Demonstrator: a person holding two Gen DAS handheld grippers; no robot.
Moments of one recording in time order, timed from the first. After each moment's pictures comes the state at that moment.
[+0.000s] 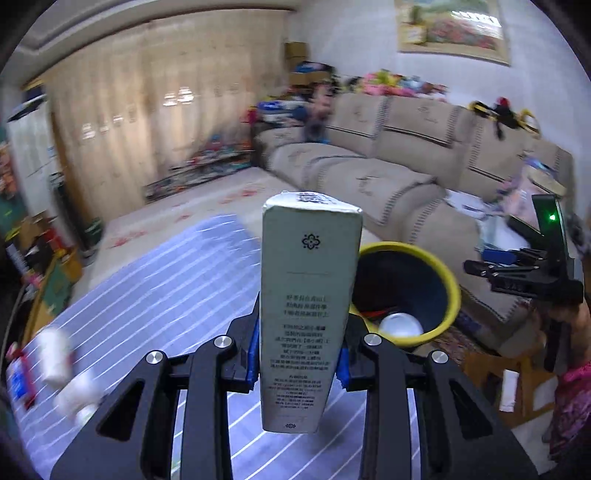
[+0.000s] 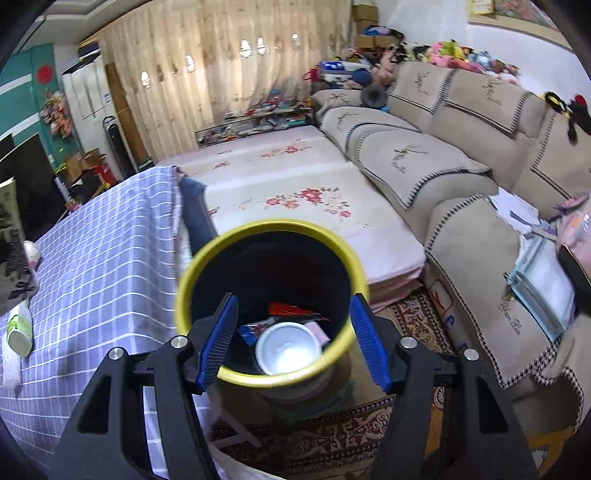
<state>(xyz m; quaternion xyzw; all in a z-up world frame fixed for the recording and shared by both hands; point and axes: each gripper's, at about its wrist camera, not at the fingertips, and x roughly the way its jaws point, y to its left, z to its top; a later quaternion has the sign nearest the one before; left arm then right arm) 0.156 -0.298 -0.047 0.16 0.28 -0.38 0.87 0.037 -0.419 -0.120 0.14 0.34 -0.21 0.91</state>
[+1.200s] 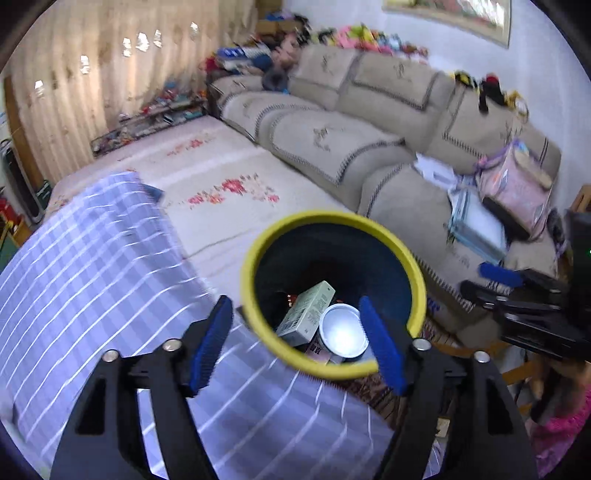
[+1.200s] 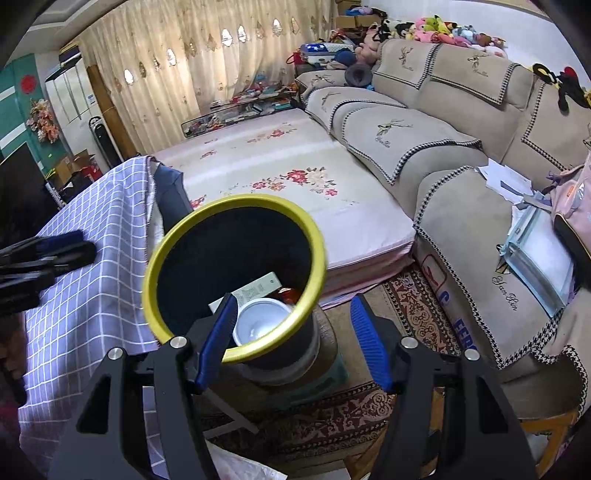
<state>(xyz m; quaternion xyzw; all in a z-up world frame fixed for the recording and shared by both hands) 0.180 -0.397 -0.108 0.14 0.38 -0.41 0.82 0.020 -0.447 -0.144 0.17 0.36 -0.21 0.89</state>
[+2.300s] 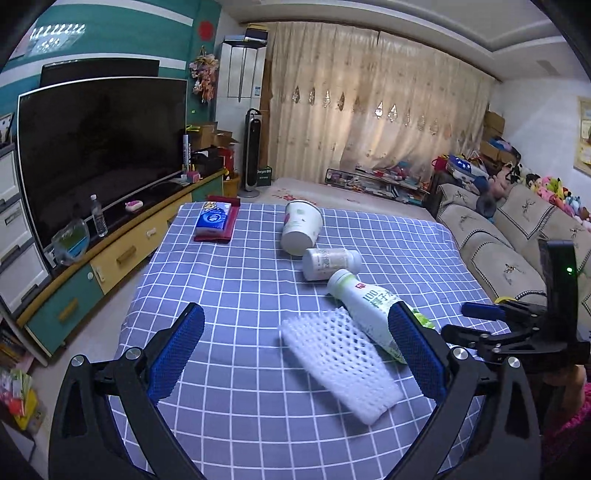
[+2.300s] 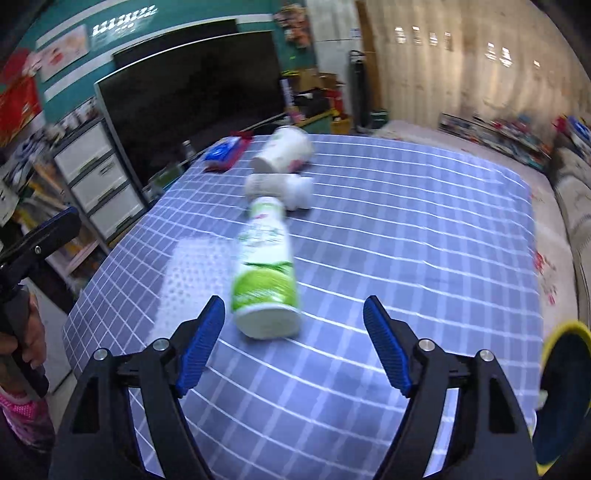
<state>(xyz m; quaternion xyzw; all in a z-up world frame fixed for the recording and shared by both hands) 0.078 0.043 -0.072 -0.05 0.28 -0.03 0.96 0.174 -0.083 -0.106 -0.02 0.38 0.23 0.89</state>
